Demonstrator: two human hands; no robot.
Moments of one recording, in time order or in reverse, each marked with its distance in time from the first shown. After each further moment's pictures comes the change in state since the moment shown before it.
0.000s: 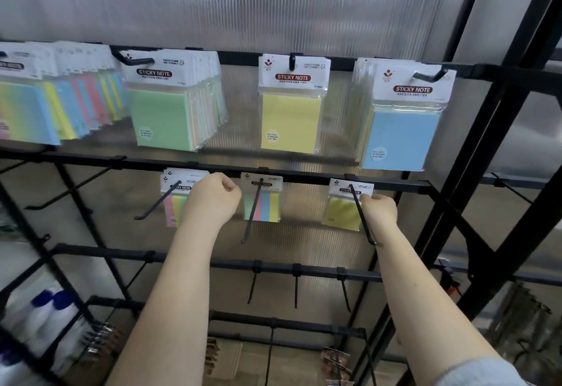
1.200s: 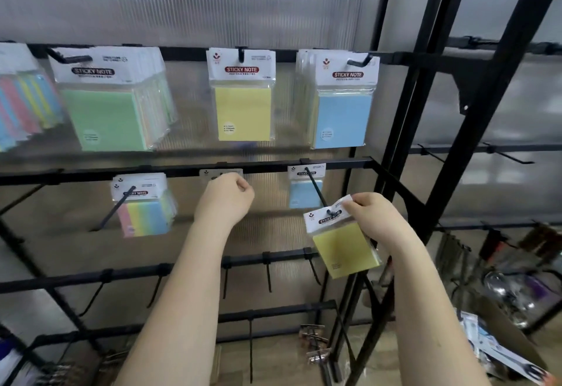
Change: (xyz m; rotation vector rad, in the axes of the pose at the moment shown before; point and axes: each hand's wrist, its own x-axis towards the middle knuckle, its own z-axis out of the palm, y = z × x) left_hand -0.023 0.034 0.034 -0.052 -0.238 0.237; right_hand -0.104 -0.001 -0.082 -0.425 -0.151 -0.224
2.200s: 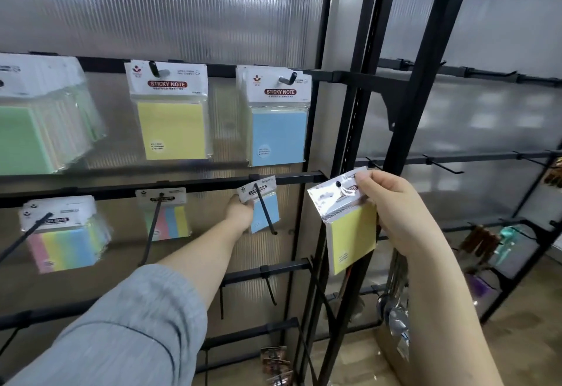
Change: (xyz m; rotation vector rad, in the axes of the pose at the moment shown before) left_hand 0.062 0.053 0.136 -0.483 -0.188 -0.188; right_hand -0.022 0.012 -0.090 0.406 0.195 -0.116
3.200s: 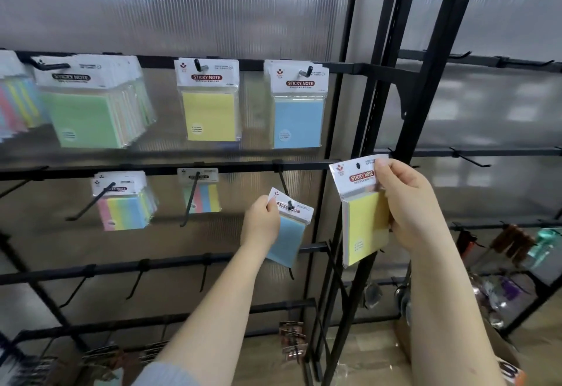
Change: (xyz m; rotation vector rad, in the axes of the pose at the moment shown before) left_hand -0.112 -0.013 -0.012 0.111 0.167 0.229; right_hand -0.038 -0.012 0.001 0.199 0.028 -0.027
